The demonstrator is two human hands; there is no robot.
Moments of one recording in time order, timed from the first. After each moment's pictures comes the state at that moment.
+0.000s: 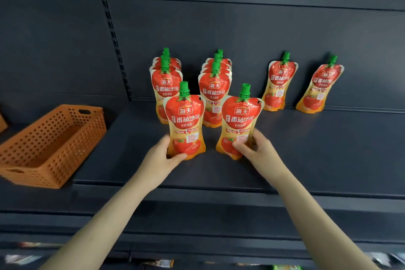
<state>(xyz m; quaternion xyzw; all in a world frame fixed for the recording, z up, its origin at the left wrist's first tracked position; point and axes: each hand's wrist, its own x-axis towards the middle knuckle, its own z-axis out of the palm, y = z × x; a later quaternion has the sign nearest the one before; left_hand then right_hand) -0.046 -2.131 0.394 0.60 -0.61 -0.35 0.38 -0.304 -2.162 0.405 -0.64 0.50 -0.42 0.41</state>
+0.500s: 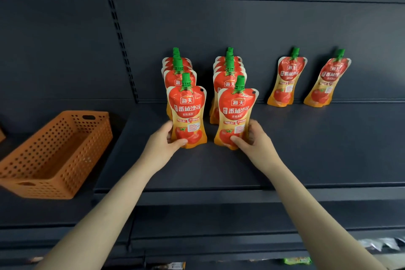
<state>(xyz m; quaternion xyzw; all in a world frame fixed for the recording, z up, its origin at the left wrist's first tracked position) 0.006 -2.173 0.396 0.57 -0.63 -0.34 0.40 -0.252 -2.176 0.392 -0.64 0.56 -0.41 0.32</state>
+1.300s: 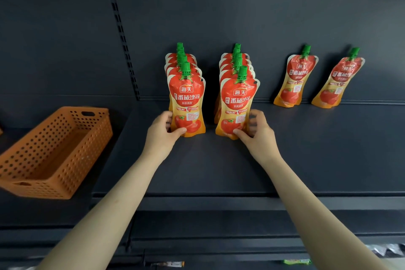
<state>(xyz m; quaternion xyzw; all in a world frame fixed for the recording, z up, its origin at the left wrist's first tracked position) 0.012 -2.212 0.385 0.62 -0.60 -0.26 0.44 -0.242 -2.213 0.387 -0.64 0.59 -0.43 0.23</state>
